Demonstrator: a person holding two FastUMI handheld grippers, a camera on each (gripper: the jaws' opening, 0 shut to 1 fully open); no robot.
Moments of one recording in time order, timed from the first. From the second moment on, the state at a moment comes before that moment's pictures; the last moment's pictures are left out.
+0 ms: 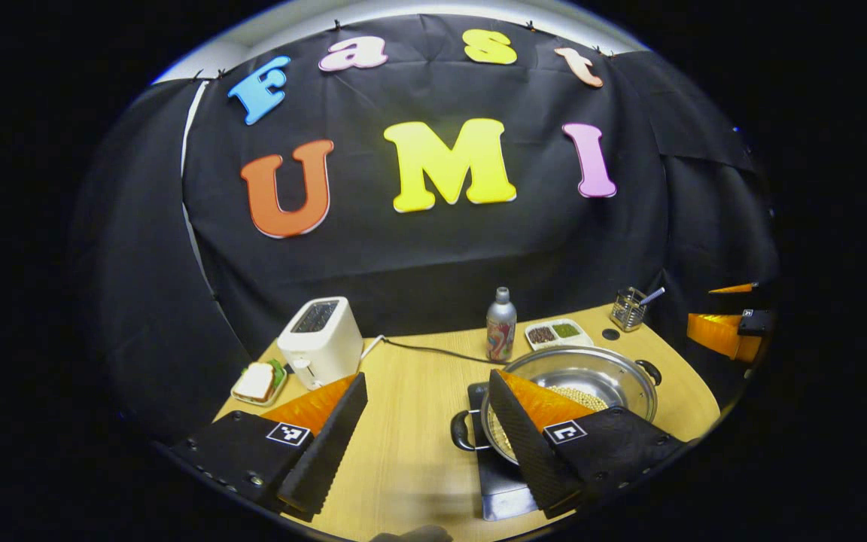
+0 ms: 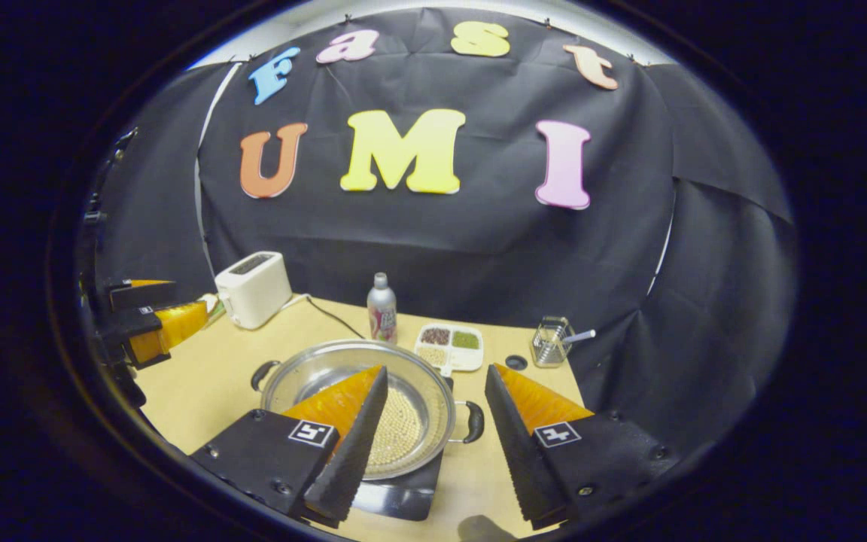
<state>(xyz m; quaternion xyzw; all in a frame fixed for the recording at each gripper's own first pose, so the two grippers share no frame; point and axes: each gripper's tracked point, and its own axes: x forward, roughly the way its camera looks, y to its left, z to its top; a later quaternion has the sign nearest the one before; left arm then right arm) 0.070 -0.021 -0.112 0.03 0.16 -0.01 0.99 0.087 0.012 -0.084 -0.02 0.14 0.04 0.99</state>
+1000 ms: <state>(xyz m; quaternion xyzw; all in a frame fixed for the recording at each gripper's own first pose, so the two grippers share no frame) -0.030 0.081 0.074 -0.01 -0.02 0.03 1.00 -0.044 0.043 0.139 0.04 -0.09 0.04 0.99</state>
